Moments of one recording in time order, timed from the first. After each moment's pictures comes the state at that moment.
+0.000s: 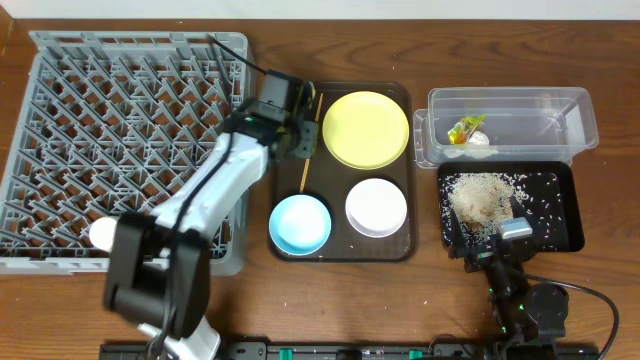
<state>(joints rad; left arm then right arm) -0.36 1.80 1.27 -0.52 0.06 -0.15 0.07 0.01 0.01 -0.06 -0.12 -0.08</state>
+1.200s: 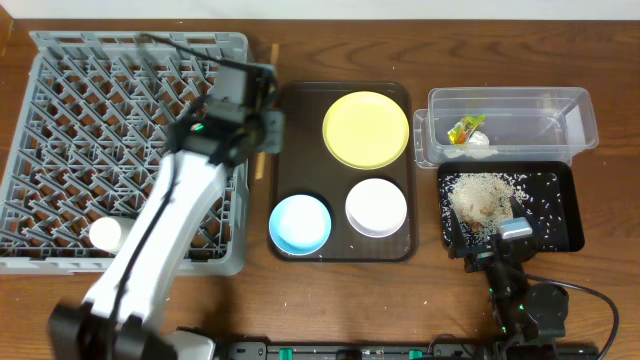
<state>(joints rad) -0.28 1.51 1.32 -0.77 -0.03 -0.15 0.07 0.01 0.01 -0.06 -0.12 -0.08</state>
